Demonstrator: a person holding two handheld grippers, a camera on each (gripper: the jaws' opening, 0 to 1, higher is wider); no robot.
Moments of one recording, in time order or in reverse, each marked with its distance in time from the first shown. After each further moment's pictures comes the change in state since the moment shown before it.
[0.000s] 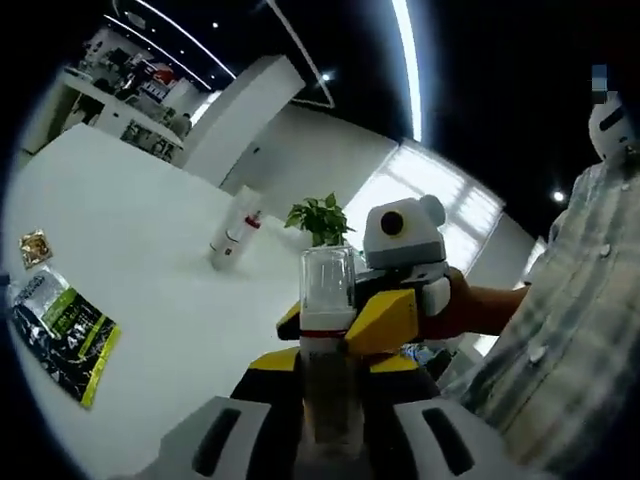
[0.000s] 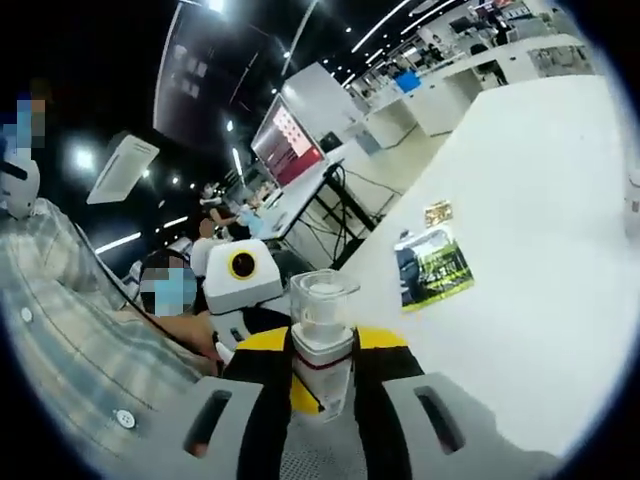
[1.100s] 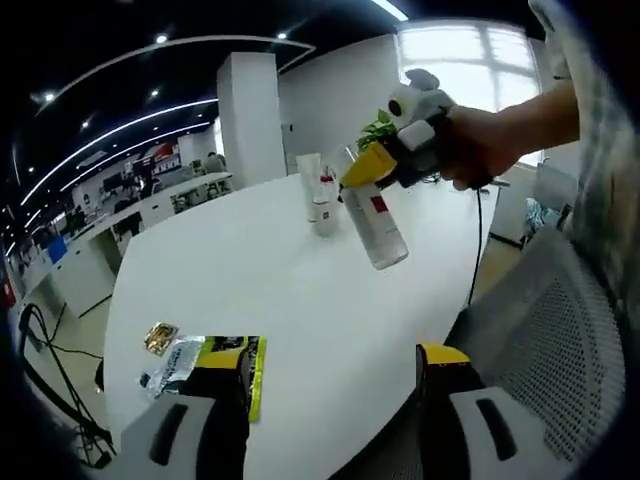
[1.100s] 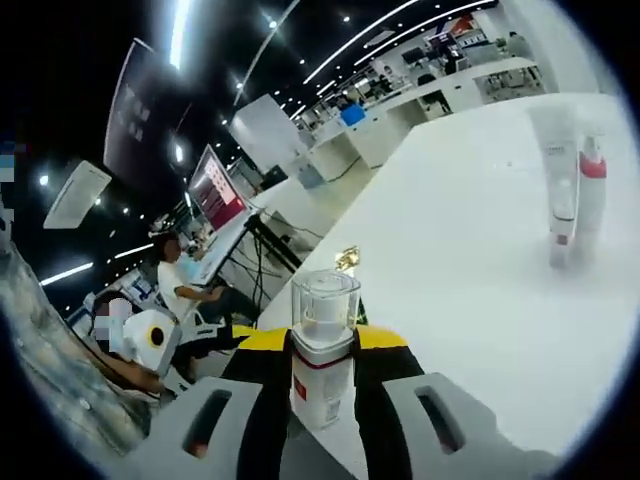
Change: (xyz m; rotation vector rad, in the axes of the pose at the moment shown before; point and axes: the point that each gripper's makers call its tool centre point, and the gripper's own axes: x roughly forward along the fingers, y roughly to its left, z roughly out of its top) left arm -0.035 0.087 -0.016 0.520 0.238 0.563; right arm -0.040 -0.102 0.041 0.084 -0.151 -0.217
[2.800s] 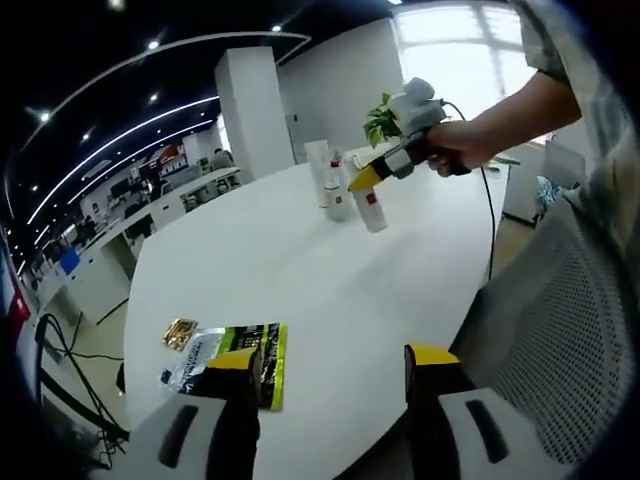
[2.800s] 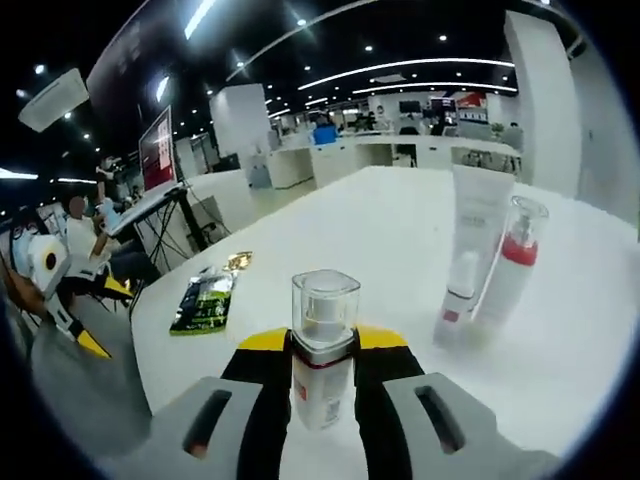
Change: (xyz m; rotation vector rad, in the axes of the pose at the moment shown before) left arm -0.005 0.014 -0.010 0.064 0.051 0.067; right arm -0.024 -0.120 0.034 -0.362 -0.060 -0.331
